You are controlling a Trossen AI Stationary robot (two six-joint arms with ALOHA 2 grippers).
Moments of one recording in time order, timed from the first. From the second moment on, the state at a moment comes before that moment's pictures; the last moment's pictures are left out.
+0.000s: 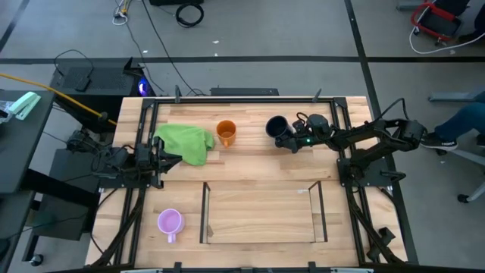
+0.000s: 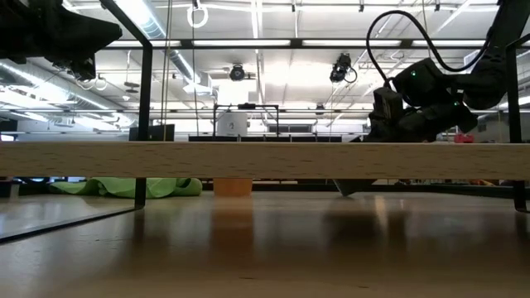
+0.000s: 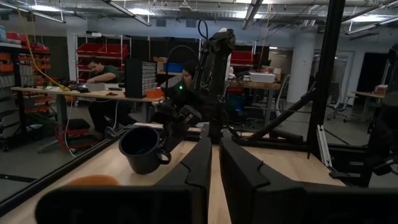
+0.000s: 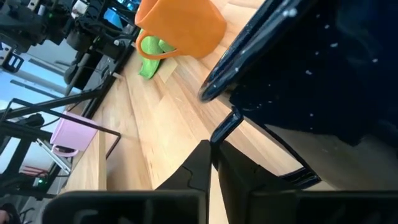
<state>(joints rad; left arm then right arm) -0.46 0.01 0.05 0.16 -0.61 0.04 -0.59 1.39 0.24 0.69 -0.50 0.66</state>
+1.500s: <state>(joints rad) -0.46 0.01 0.05 0.16 -0.61 0.04 -0.62 1.39 0.24 0.73 -0.12 0.70</state>
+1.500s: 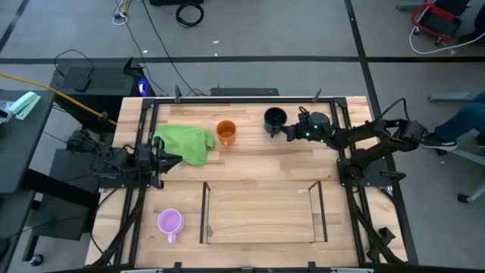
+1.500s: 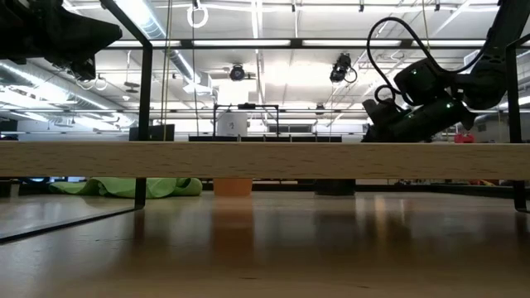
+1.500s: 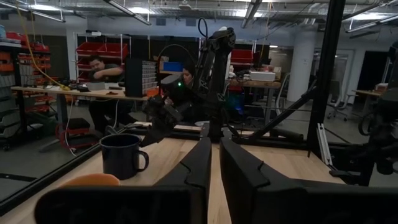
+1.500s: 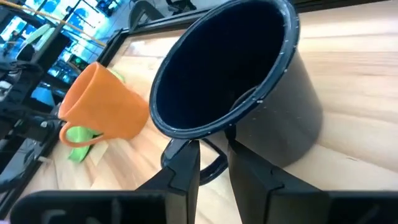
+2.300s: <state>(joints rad) -0.46 0.01 0.05 0.16 -0.61 0.04 -0.44 1.38 0.43 0.85 -0.46 0.79</state>
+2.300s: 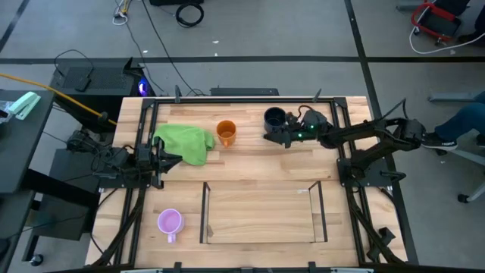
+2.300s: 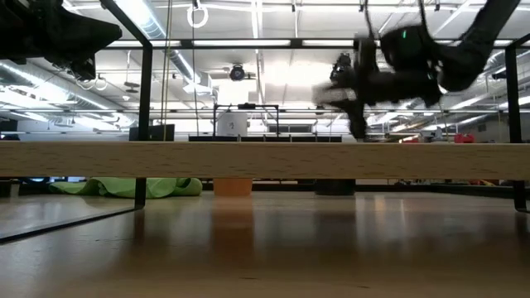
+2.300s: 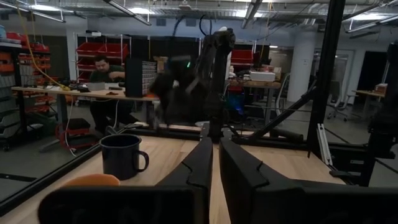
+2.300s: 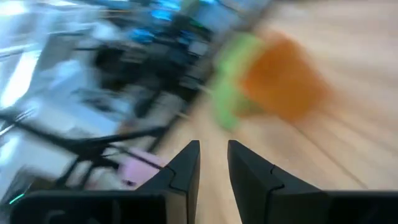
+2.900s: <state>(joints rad) -0.46 0.01 0.05 0.16 -0.61 0.04 -0.34 0.72 0.71 -0.02 -0.26 0.22</state>
